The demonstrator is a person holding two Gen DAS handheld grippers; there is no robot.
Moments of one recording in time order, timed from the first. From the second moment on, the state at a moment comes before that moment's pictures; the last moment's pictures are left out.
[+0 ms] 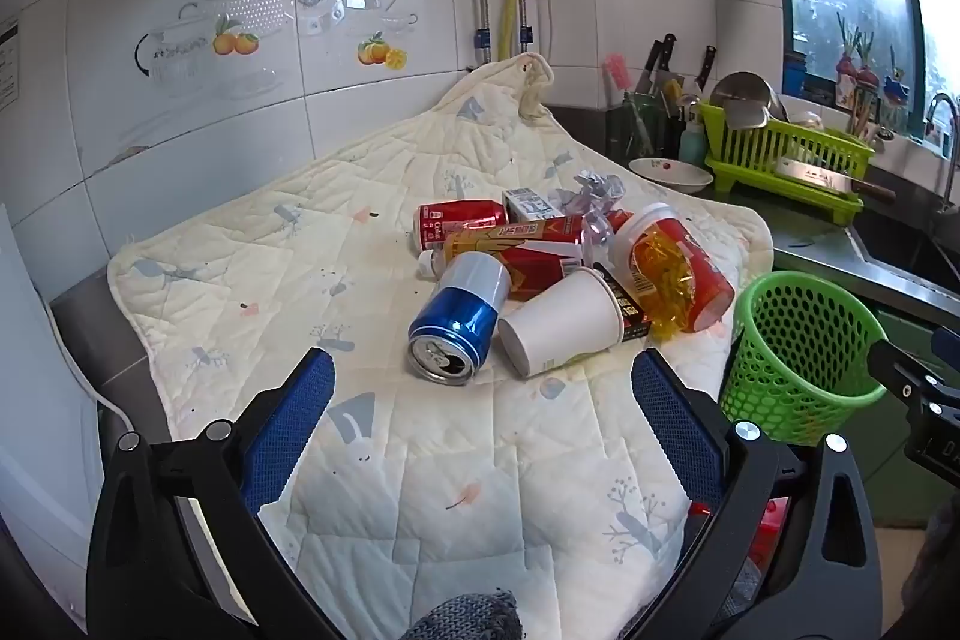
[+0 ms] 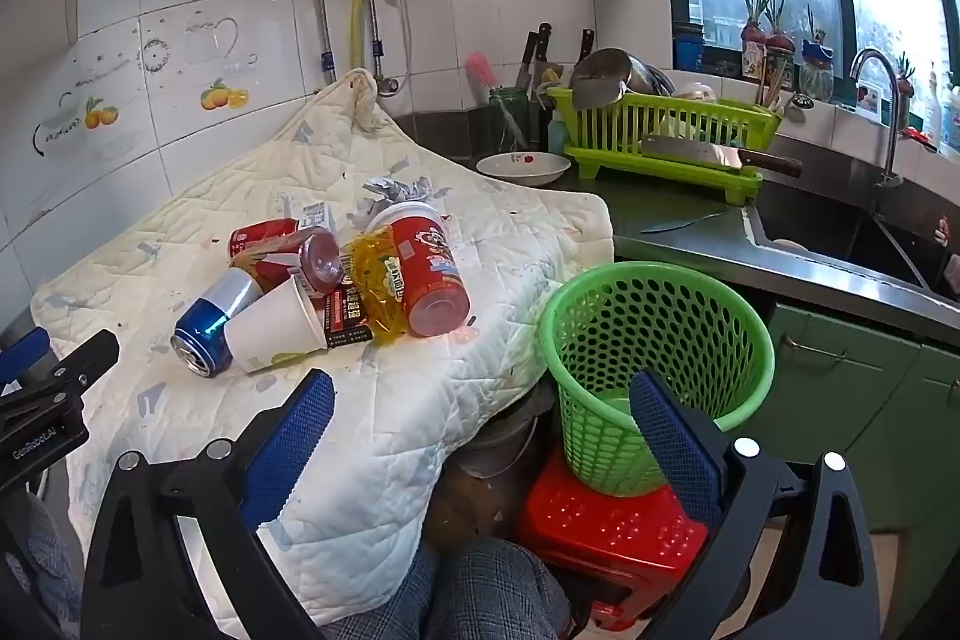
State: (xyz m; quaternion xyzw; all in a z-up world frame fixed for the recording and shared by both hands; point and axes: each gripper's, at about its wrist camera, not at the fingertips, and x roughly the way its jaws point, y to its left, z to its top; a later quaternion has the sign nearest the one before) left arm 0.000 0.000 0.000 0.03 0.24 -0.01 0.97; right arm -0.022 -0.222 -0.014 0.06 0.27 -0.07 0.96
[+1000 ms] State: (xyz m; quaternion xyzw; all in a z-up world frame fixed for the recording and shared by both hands) left arm 0.003 0.004 -0.006 0.02 0.25 -0.01 0.97; right arm -0.018 -0.218 -0.017 0.05 0.27 -0.06 0.96
